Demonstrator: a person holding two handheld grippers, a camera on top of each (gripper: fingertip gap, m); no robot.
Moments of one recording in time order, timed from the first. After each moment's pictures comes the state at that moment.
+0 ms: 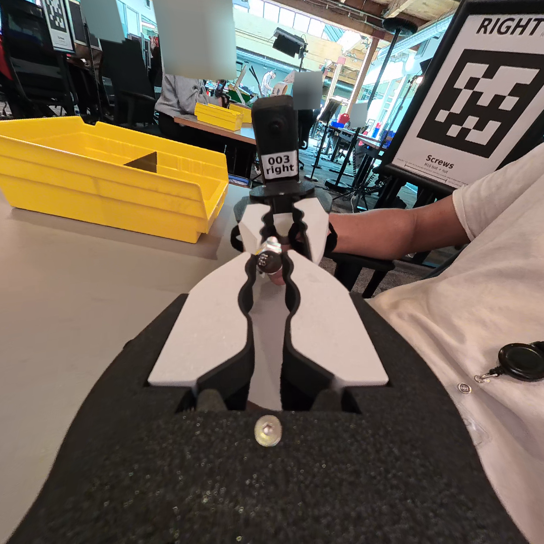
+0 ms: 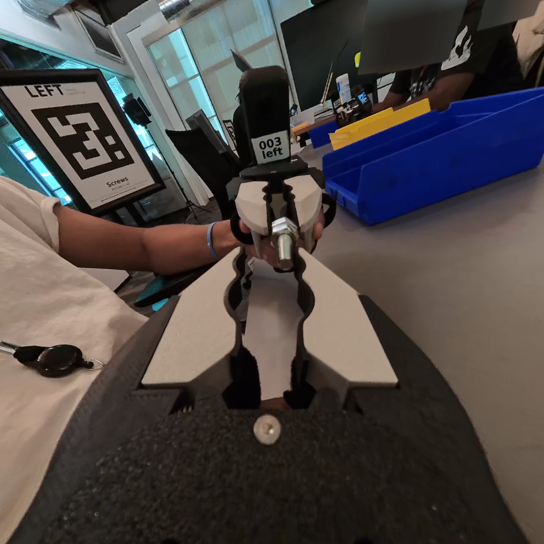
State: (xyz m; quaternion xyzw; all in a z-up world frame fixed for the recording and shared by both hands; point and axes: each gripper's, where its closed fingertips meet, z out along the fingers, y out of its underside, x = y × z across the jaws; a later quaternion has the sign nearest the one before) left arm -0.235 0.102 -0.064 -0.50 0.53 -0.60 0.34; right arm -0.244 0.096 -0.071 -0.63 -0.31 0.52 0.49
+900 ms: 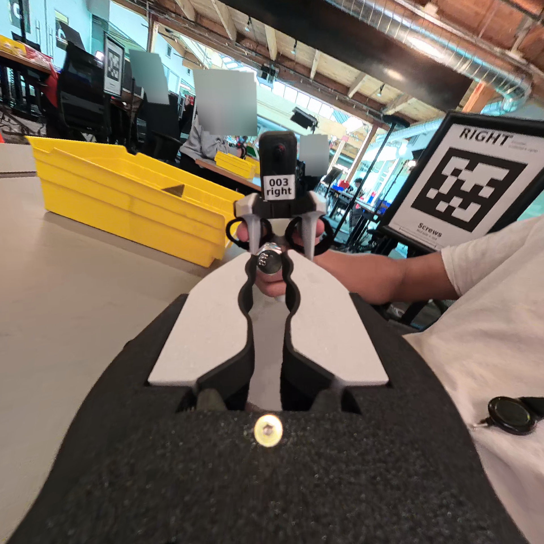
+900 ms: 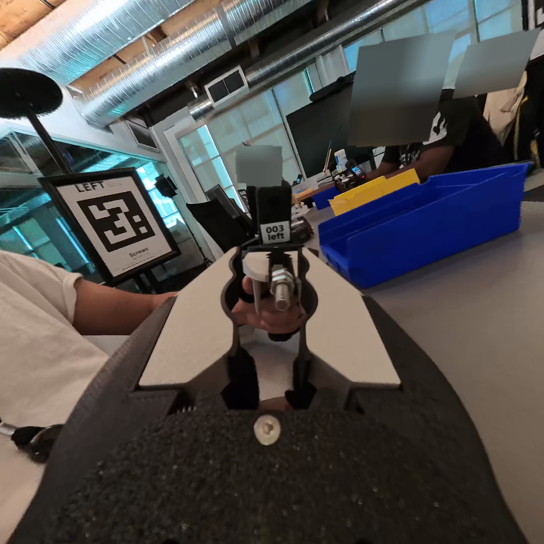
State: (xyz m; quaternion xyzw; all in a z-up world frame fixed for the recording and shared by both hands) left arm -0.242 0.130 -0.048 -0.51 0.43 -0.65 0.36; right arm -0.234 0.137 -0.019 -0.57 -0.24 0.58 0.54
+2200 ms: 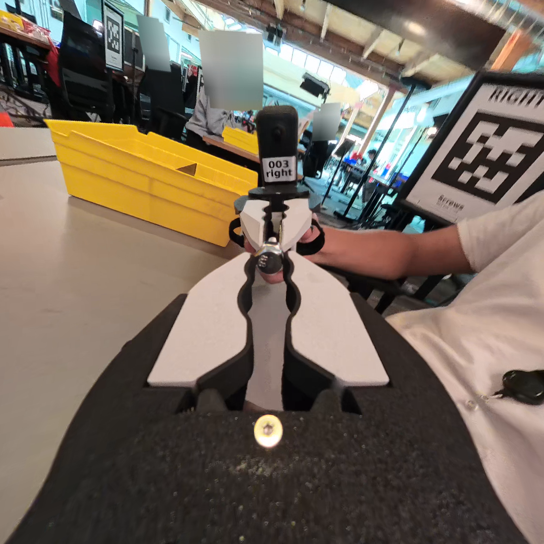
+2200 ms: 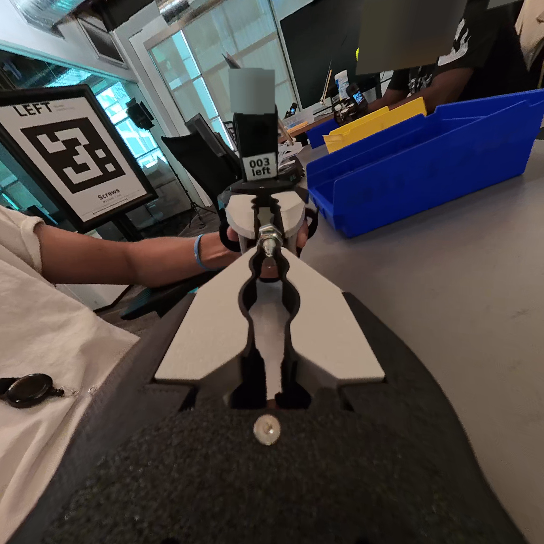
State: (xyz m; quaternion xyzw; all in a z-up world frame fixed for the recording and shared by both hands) left arm -0.252 0.147 -0.063 -0.53 0.46 -0.62 0.35; right arm -0.244 0.147 -0.067 -0.63 -0.31 0.53 0.48
